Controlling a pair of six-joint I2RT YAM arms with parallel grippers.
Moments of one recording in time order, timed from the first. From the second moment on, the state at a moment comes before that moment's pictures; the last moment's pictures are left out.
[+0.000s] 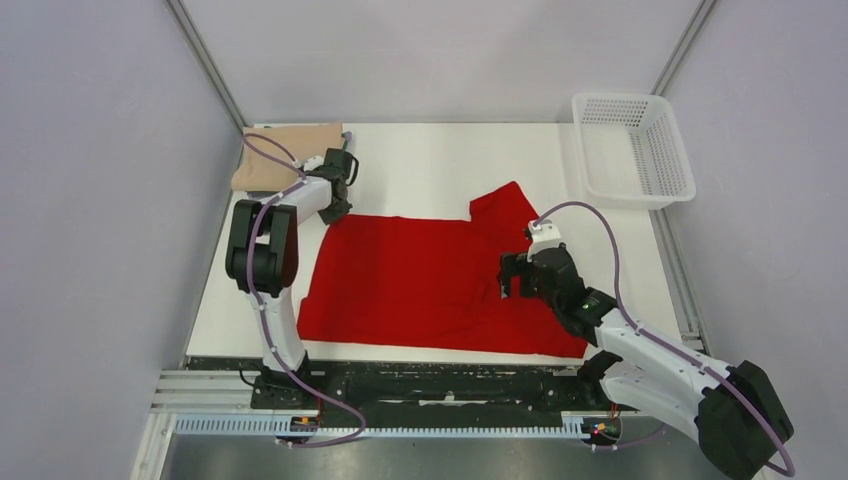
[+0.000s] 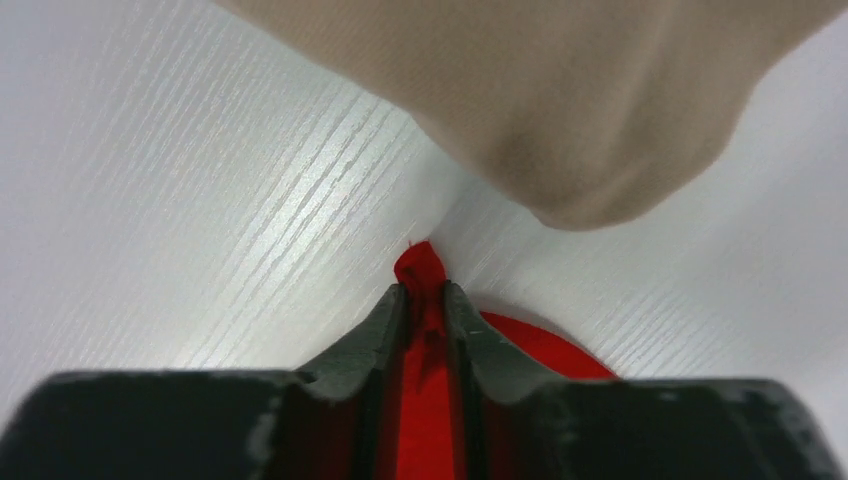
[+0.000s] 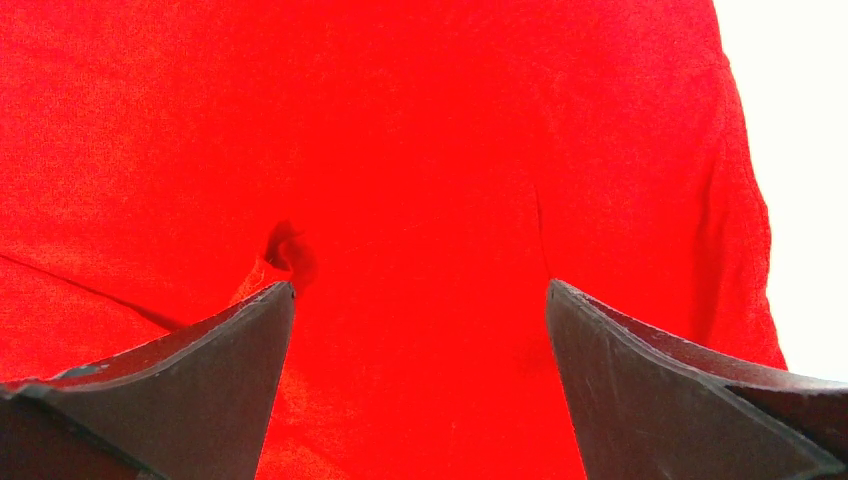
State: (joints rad) left arm -0.17 1.99 1.35 -0.50 -0.45 -0.71; right arm 0.61 0.93 0.40 -0.07 0.24 0.29
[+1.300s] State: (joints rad) left arm -0.26 1.83 1.26 -0.59 -0.49 -0.63; right arm 0.34 2.18 1.56 -0.10 0.40 0.21
